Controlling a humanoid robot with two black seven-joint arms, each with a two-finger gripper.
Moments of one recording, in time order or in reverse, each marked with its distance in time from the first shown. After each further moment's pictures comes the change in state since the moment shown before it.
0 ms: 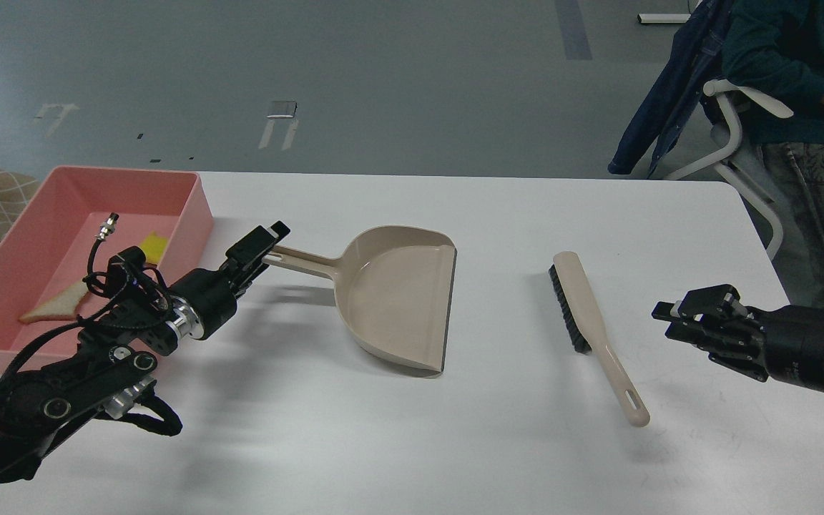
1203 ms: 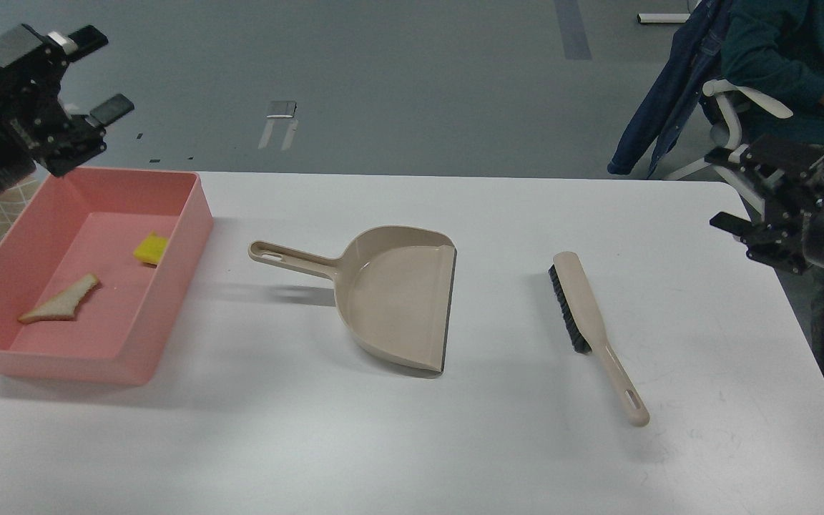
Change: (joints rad) left arm 0.014 0.494 -0.510 -0.199 -0.402 -0.510 -0.057; right arm 0.000 0.083 0.357 -0.163 0.212 -0.043 -0.002
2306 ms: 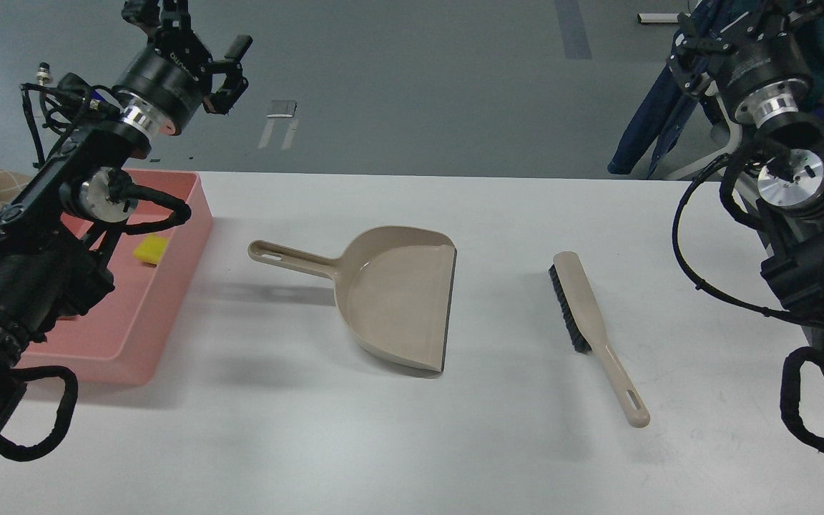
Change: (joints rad) left arm -0.409 -0.760 -0.013 0.662 -0.051 0.006 0.113; right arm 0.289 0.896 0.507 -0.946 0.047 0.059 0.235
